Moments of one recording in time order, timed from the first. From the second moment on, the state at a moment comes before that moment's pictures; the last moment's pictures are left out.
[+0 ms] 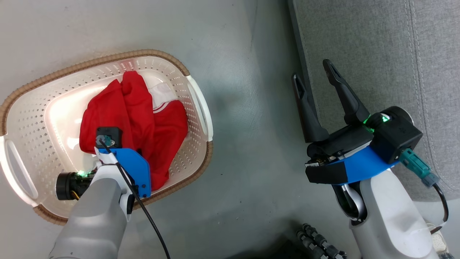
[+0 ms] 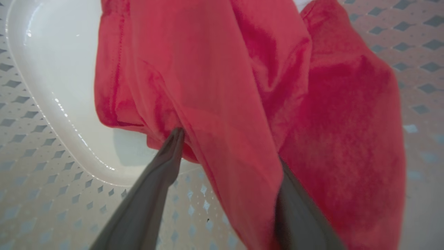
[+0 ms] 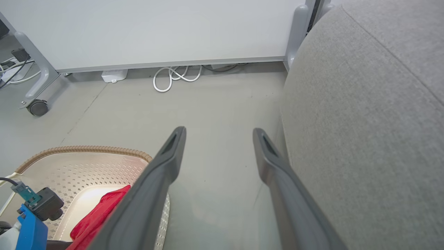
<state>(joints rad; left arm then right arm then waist) -0.78 0.13 -0.52 1.28 -0.52 0.03 0.03 -0.45 -0.05 0.23 0.10 0.17 0.13 -0.25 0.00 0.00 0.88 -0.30</state>
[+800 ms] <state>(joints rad) -0.79 0.12 -0.54 1.29 -0.54 0.00 0.03 -0.45 -0.05 0.22 0.10 0.15 0.13 -0.24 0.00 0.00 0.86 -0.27</state>
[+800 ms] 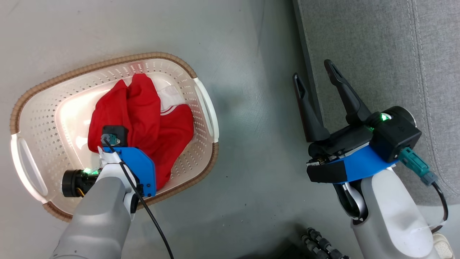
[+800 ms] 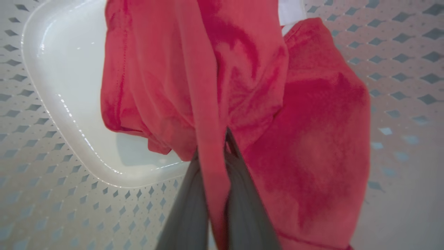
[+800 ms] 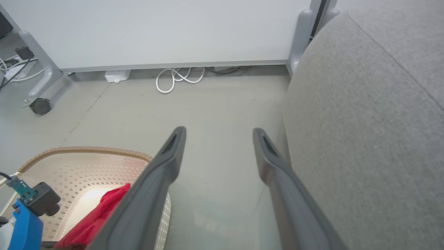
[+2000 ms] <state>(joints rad) -0.57 0.05 -0.80 1.05 -0.69 -0.12 -0.13 -0.20 -0.07 0.13 0.15 0.07 0.13 -0.09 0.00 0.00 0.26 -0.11</state>
